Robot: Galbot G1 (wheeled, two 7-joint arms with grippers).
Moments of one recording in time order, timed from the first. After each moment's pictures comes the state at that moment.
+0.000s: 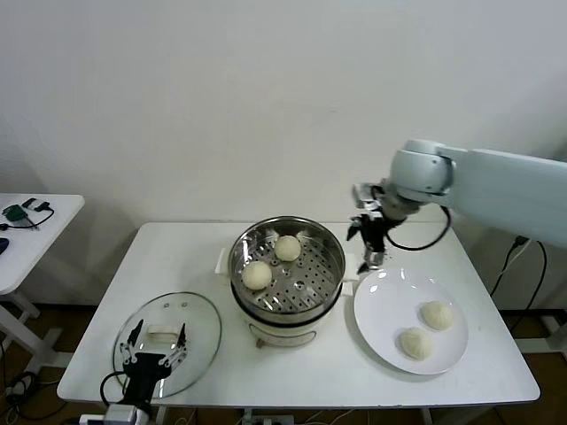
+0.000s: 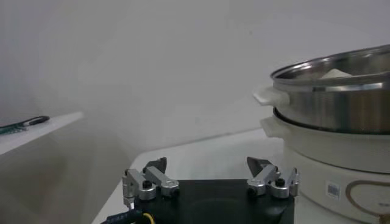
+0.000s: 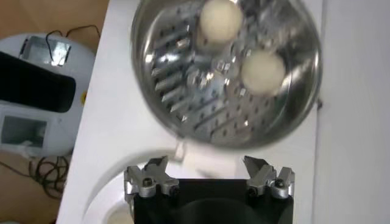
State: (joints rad) left arm 1.73 -1.49 -0.68 -2.04 0.07 0.00 0.03; right arm 0.69 0.62 -1.47 1.60 0.45 -0.46 -1.02
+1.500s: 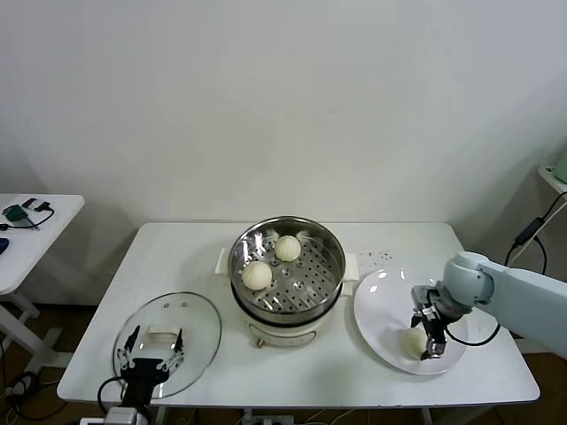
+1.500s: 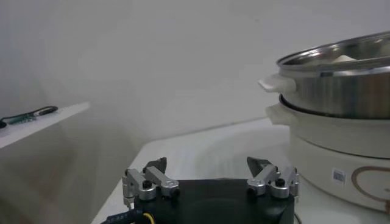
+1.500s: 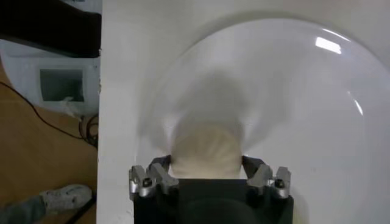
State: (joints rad) left arm 1.73 -1.51 -0.68 -2.03 0.09 0.02 0.02; right arm 0.08 0.54 -1.13 1.46 0.11 -0.40 -1.03
